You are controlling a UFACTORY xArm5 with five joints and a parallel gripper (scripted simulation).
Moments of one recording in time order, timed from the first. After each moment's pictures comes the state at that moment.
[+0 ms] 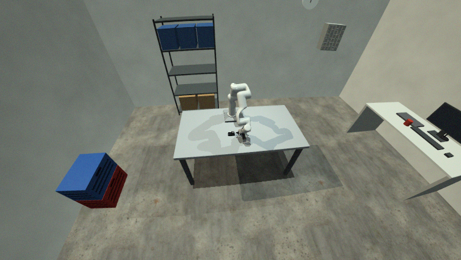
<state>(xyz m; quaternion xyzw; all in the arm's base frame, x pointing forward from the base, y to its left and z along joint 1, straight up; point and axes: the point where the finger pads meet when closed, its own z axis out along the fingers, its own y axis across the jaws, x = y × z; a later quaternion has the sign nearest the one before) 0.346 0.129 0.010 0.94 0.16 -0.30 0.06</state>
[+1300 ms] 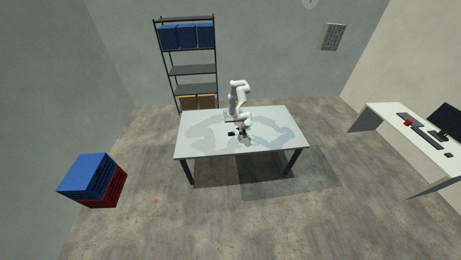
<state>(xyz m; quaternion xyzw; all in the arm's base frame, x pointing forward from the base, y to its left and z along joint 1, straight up) 0.346 0.128 0.077 0.94 0.16 -0.30 0.05</state>
